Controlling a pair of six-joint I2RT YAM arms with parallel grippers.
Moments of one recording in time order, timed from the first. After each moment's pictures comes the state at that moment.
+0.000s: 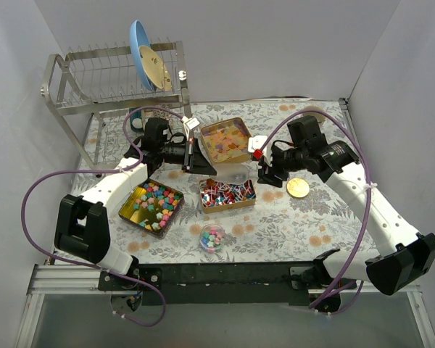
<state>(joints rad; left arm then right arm) -0.35 1.50 1.09 -0.15 1.14 -0.55 0.52 1.25 1.33 -0.92 -0.59 -0.85</state>
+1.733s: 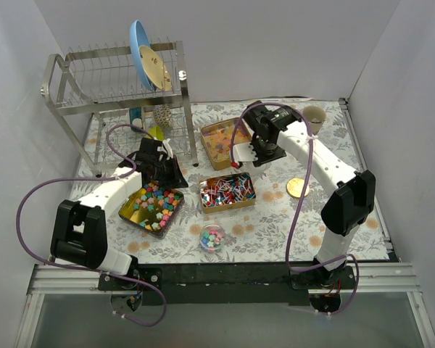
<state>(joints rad) -0.29 1.43 0.93 -0.42 0.41 -0.47 0.60 1.79 1.80 -1.35 0.16 -1.34</state>
